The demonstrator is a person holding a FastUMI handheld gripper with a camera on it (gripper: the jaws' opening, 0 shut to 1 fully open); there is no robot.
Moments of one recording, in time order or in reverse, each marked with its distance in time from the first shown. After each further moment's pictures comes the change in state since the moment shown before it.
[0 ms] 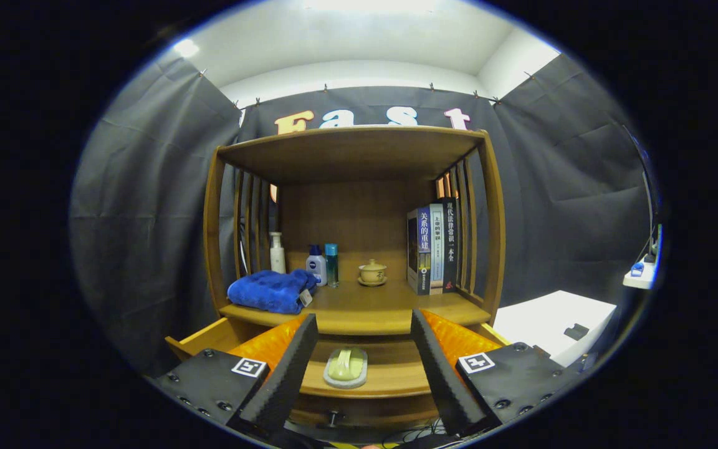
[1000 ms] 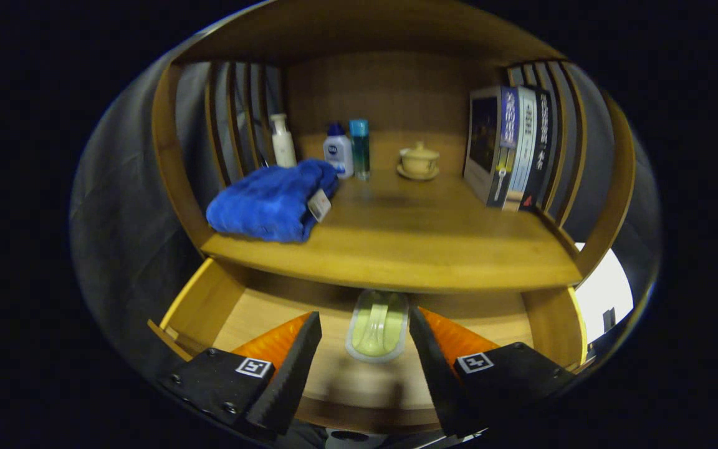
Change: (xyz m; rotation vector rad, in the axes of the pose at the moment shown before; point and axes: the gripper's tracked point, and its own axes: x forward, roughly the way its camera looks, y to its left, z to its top) arm 0.107 0.044 -0.135 0.011 0.708 0.130
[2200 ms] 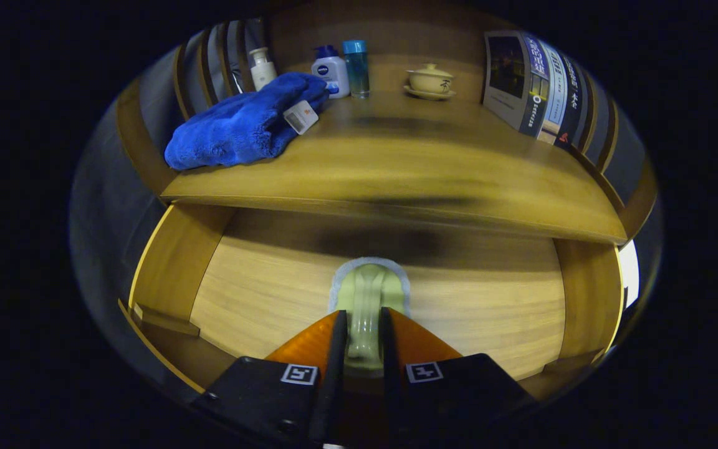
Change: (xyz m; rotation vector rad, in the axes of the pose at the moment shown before) arm 0.040 -0.006 -0.056 -0.013 0.243 -0.022
